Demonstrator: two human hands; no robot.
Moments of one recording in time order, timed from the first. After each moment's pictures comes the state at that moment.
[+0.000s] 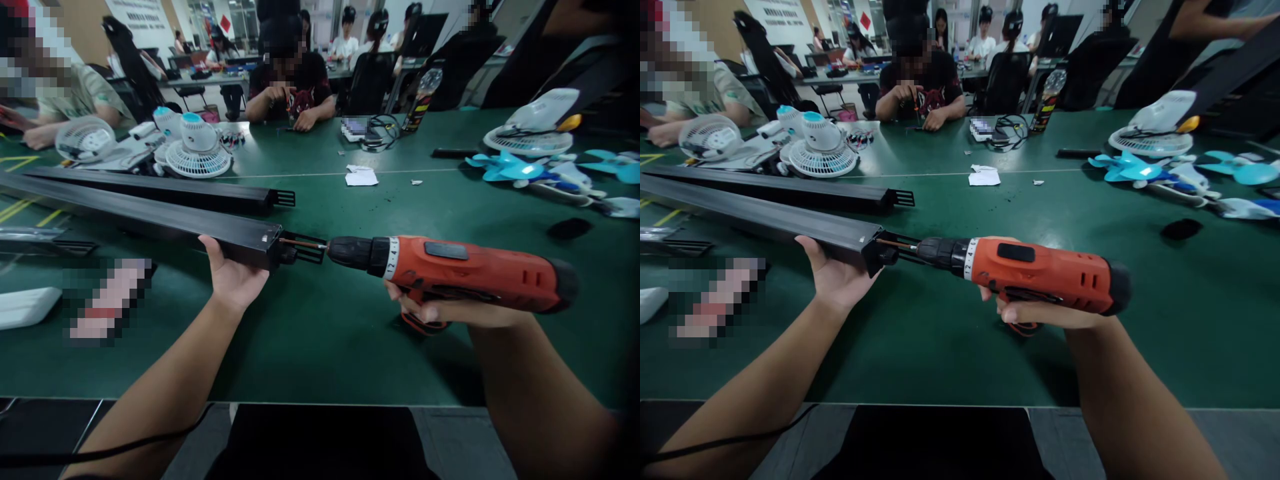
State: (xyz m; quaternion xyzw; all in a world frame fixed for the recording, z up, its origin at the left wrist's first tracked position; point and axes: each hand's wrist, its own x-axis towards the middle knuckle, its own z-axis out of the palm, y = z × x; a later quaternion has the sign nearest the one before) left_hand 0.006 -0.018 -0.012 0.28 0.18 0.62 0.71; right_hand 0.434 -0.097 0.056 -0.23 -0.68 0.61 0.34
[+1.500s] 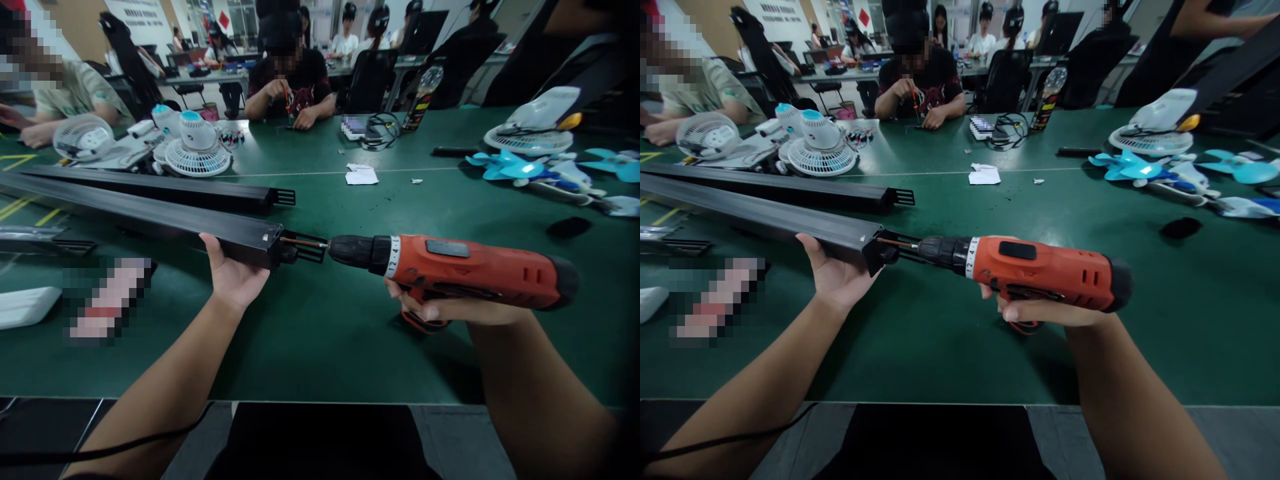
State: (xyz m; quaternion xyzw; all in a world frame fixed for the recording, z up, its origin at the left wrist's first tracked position) left_hand 0.001 -0.015 -0.016 0.27 0.18 0.62 0.72; right_hand 0.441 -0.096 0.052 -0.25 -0.67 0.63 0.31
